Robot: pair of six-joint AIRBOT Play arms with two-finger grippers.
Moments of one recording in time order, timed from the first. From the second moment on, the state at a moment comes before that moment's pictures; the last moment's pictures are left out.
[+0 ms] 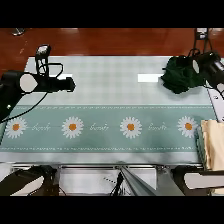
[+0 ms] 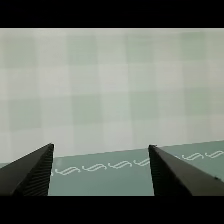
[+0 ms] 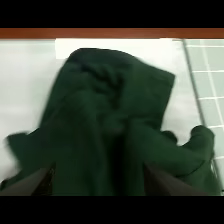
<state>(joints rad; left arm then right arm) -0.24 -1.15 1.02 1.49 -0.82 -1.71 -0.02 -1.56 1.37 -2.11 0.63 2.05</state>
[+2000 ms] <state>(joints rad) -0.24 -0.52 0.65 1.23 -1.00 -1.72 0.52 -1.10 1.62 -1.22 1.15 1.39</state>
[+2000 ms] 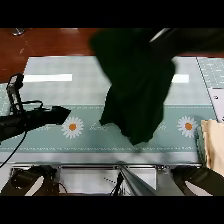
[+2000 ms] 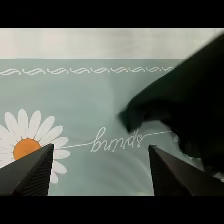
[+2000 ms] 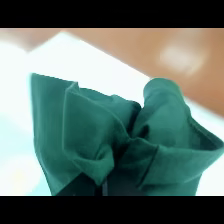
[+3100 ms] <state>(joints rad) -0.10 -0.54 0.40 0.93 -1.09 -1.57 -0.37 -0.77 0.78 -1.01 1.15 1.43</state>
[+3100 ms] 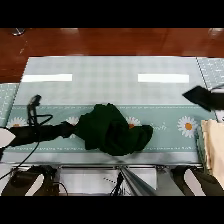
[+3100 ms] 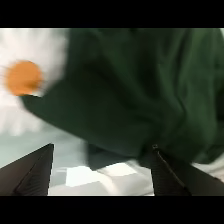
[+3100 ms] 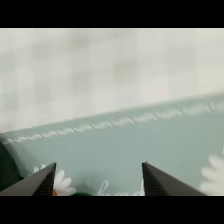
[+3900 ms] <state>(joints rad) -0.33 -1.22 0.56 0.33 -1.05 -0.96 -0.29 -0.66 0.39 -0.97 1.19 1.43</state>
